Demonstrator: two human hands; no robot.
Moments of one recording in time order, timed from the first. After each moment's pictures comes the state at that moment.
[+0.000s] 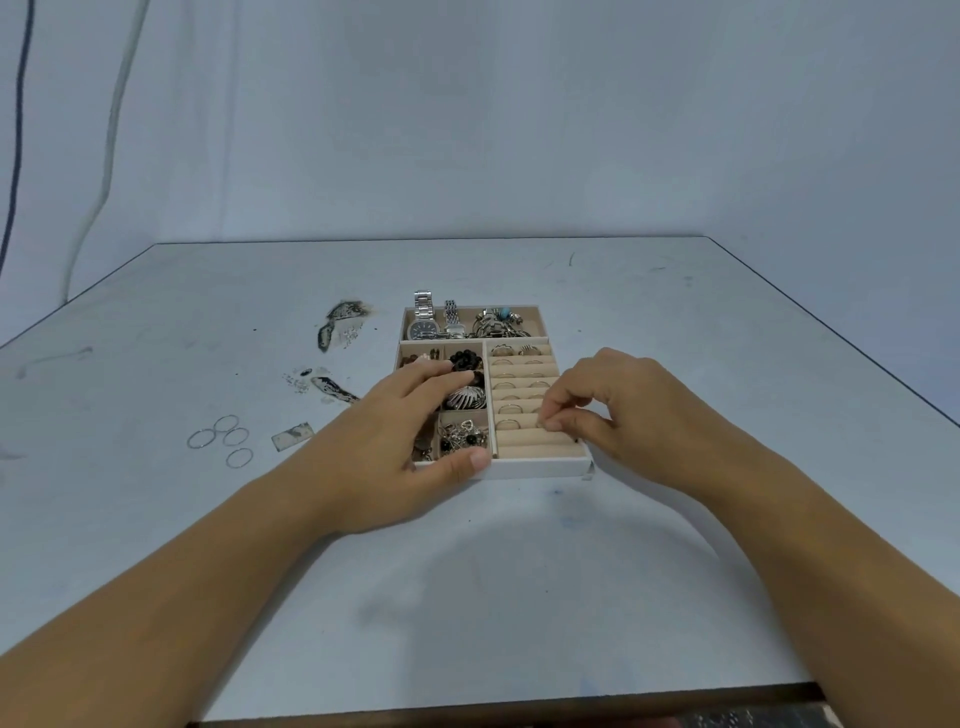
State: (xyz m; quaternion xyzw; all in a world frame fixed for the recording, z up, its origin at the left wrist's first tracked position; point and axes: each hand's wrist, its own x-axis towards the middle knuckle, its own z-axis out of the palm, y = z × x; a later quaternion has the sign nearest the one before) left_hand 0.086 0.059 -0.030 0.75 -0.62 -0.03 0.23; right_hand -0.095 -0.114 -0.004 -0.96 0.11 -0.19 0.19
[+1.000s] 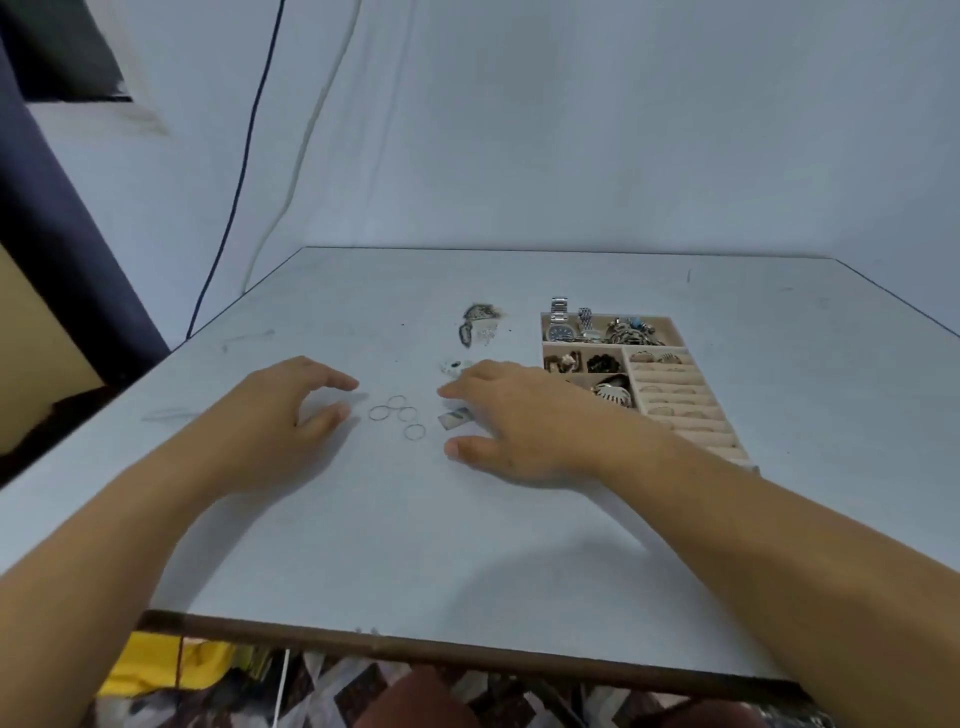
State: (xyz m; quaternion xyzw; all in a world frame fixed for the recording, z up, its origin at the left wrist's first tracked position) left_hand 0.206 0.215 -0.016 0.87 -0.45 0.05 0.20; right_hand 0.039 0.008 -0.004 -1.00 0.01 -0.05 0.08
